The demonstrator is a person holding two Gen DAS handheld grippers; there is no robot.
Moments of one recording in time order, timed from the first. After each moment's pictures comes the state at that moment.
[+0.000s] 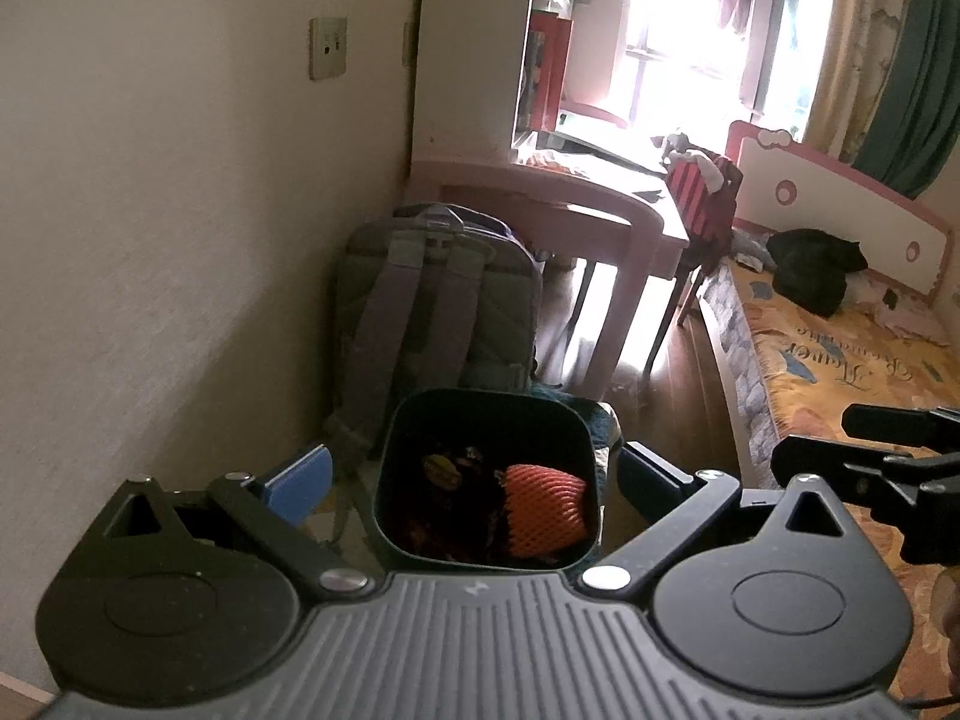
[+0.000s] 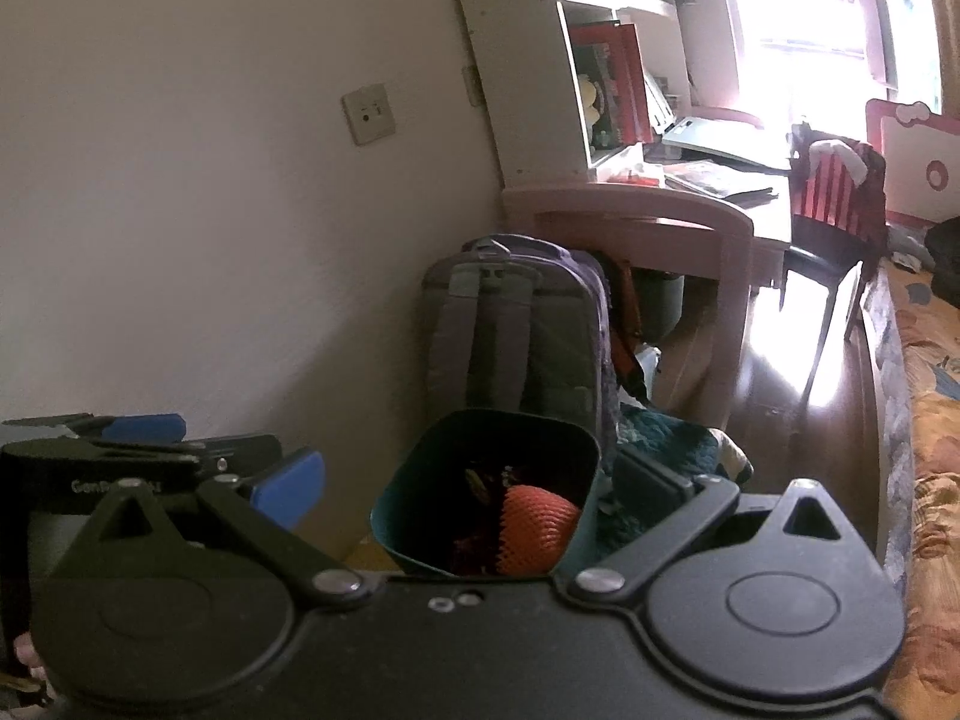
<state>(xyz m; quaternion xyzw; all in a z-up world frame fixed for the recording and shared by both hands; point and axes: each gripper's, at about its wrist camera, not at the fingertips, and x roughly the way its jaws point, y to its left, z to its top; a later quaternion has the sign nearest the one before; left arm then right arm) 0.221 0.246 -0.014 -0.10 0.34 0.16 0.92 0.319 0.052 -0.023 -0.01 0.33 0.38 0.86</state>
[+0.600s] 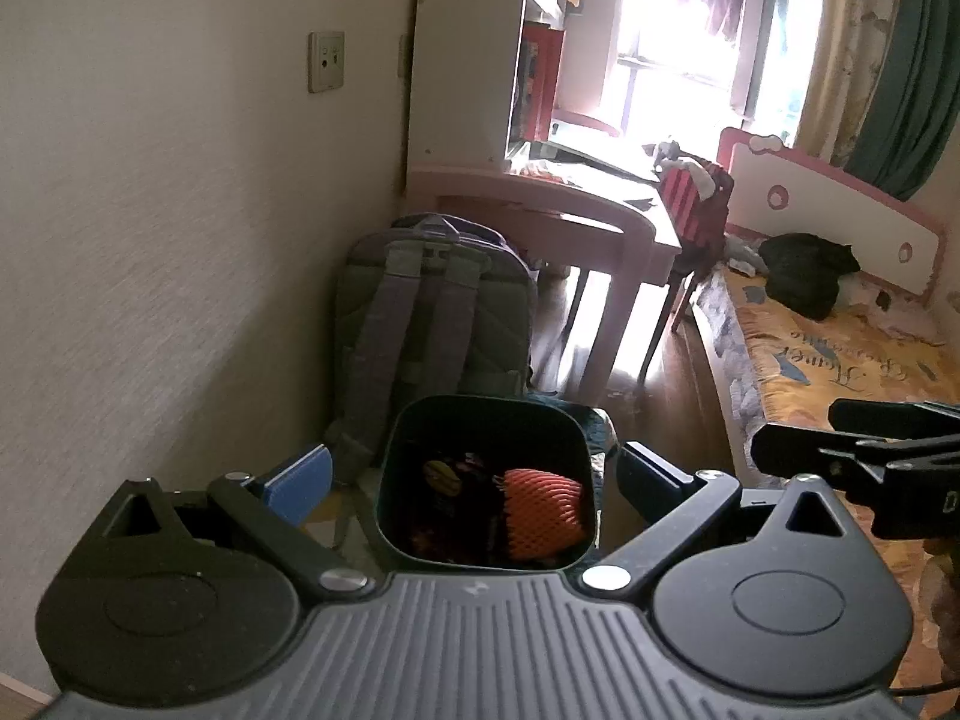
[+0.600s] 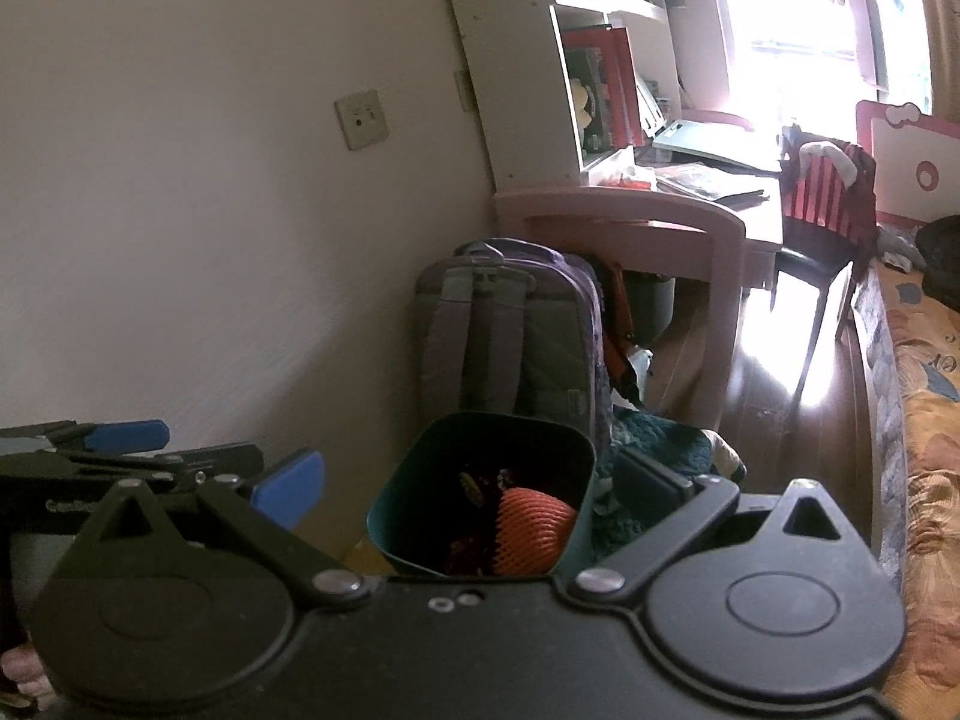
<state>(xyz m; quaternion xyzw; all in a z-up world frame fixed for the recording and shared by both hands) 0.213 0.250 -0.007 -0.10 0.33 0.15 0.93 0.315 0.055 -0.022 0.00 0.33 0.37 0.87</state>
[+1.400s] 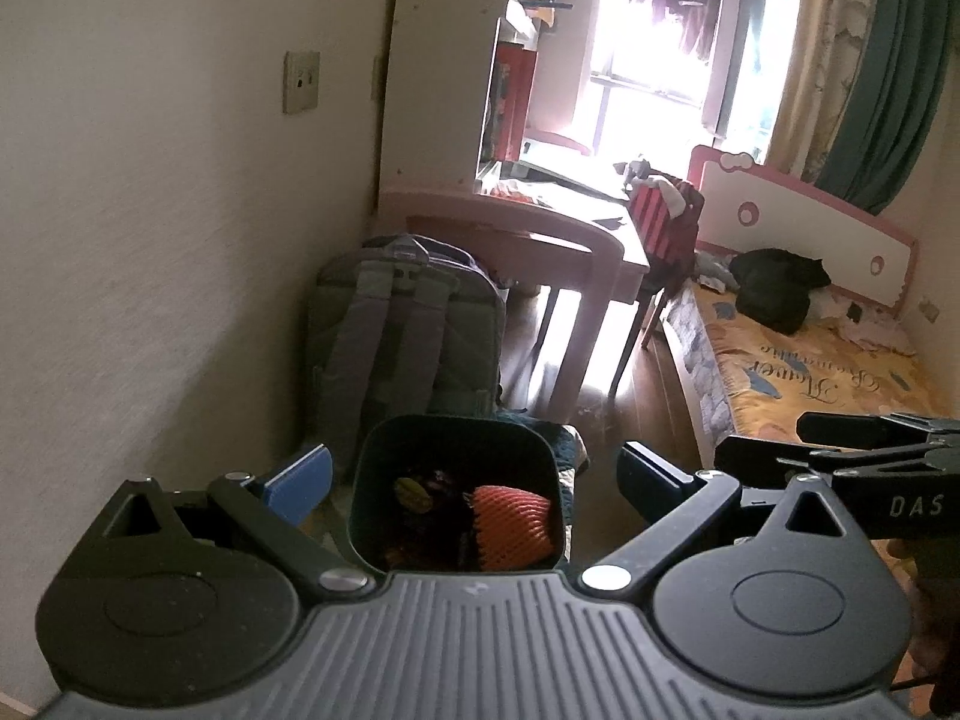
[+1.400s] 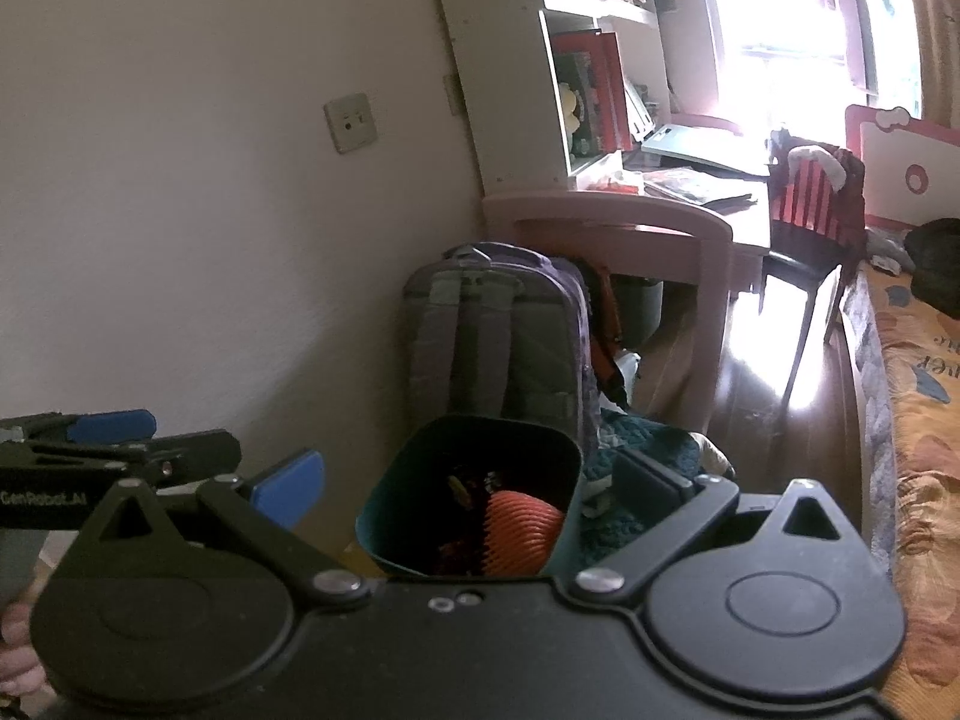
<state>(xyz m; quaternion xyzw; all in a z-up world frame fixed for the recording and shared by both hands) 0.205 0.253 0.000 -0.10 0.31 0.12 0.94 0.313 0.053 -0.021 0.00 0.33 0.35 0.88</state>
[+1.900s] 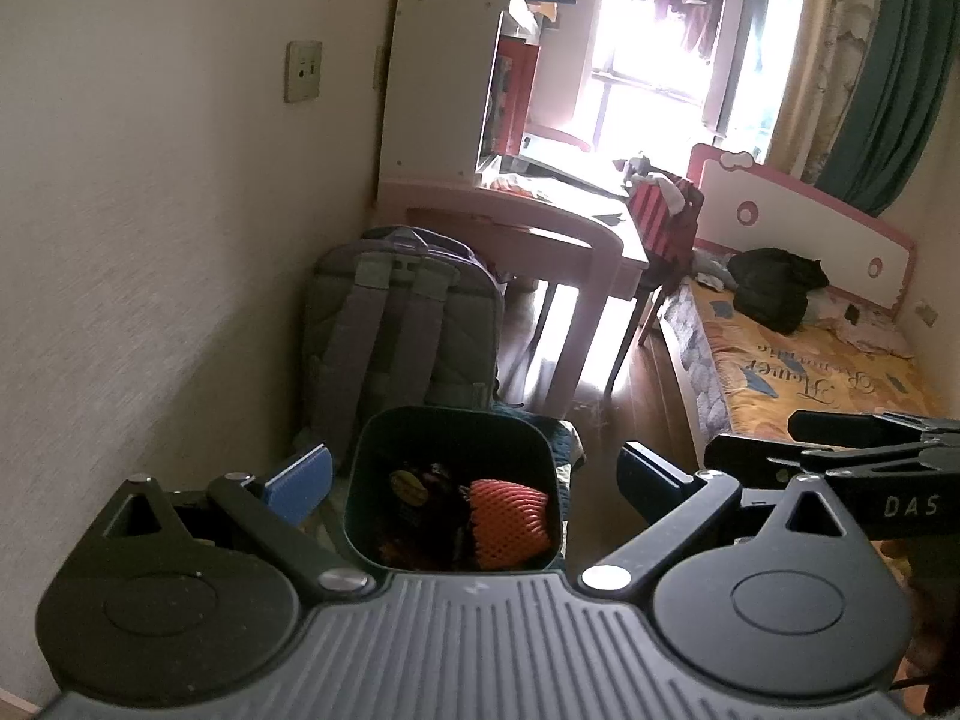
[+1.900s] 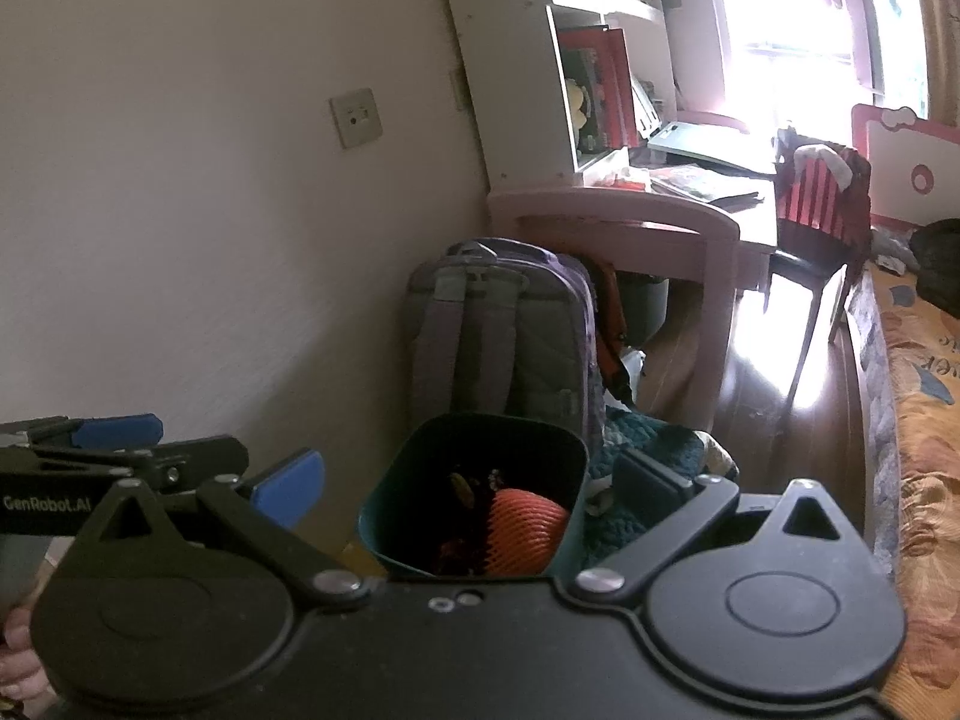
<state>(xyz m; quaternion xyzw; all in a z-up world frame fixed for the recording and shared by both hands) 0.209 0.254 -0.002 -0.11 0.31 0.12 0.94 0.315 0.054 -0.023 -0.01 0.33 0.36 0.87</state>
